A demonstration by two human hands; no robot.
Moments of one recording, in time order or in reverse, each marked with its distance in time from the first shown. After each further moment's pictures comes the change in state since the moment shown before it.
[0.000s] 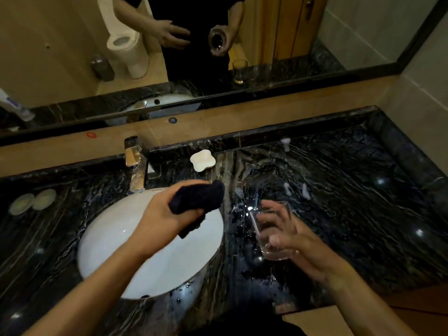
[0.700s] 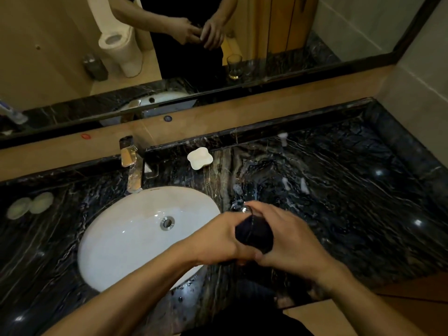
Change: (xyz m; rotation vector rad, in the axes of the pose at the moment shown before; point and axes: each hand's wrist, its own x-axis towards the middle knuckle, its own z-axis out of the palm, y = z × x) left_hand 0.008 0.000 0.069 0.227 -0.581 -0.142; right_hand -0.004 -0.016 0.032 -1.348 0.163 -0.290
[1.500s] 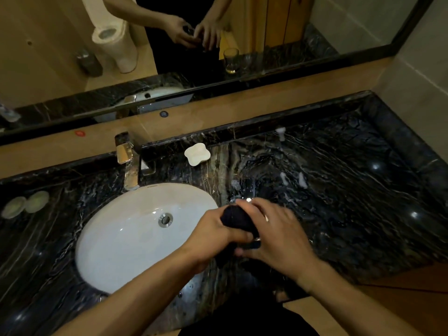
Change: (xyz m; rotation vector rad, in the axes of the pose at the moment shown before) left_hand 0.000 -0.017 0.015 -0.427 0.303 -0.232; right_hand 0.002 0.013 0.040 -0.283 0.163 -0.065
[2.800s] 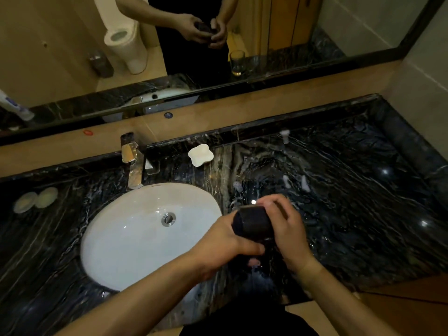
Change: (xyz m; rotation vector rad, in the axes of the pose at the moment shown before) left_hand -0.005 0.001 0.022 -0.151 -0.167 -0.018; right_hand 0.011 0.000 -0.004 1.105 0.307 0.474
